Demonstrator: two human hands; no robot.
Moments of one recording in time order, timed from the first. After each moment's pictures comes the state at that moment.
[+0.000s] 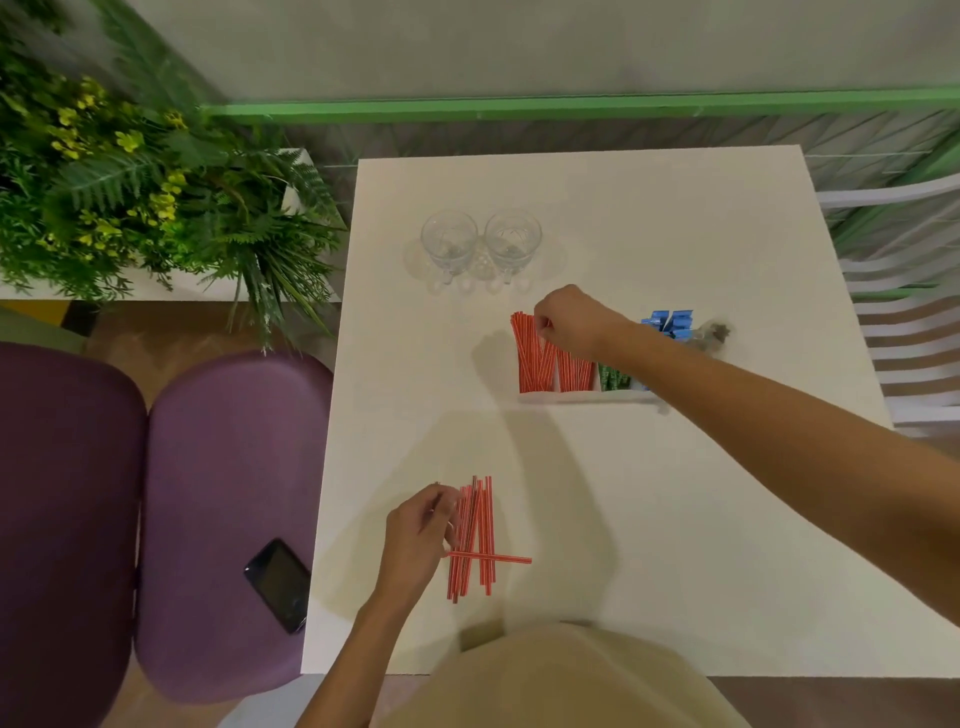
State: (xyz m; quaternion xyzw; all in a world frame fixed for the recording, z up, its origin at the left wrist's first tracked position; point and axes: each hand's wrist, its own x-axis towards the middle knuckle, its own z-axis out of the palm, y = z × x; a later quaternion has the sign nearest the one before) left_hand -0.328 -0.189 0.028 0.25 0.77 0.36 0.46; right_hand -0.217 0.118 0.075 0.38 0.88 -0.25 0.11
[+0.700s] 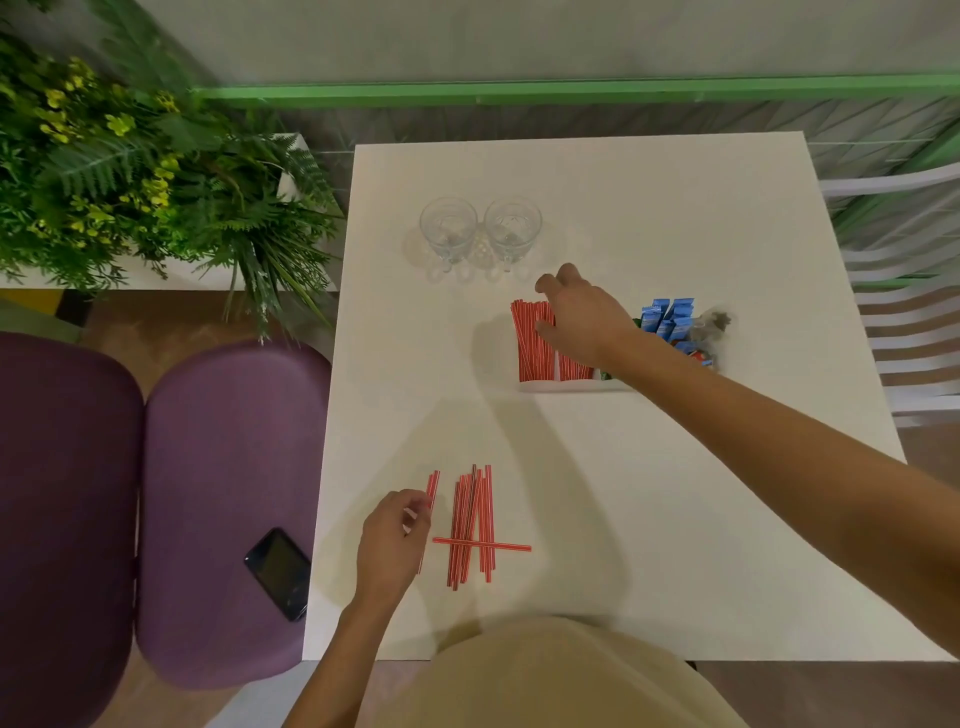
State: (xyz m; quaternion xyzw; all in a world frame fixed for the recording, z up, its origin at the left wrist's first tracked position) left_hand -0.349 -0.220 -0.013 0.32 0.85 0.23 0.34; right_hand -0.209 0.092 0.088 0.43 0.88 -0.18 0.06
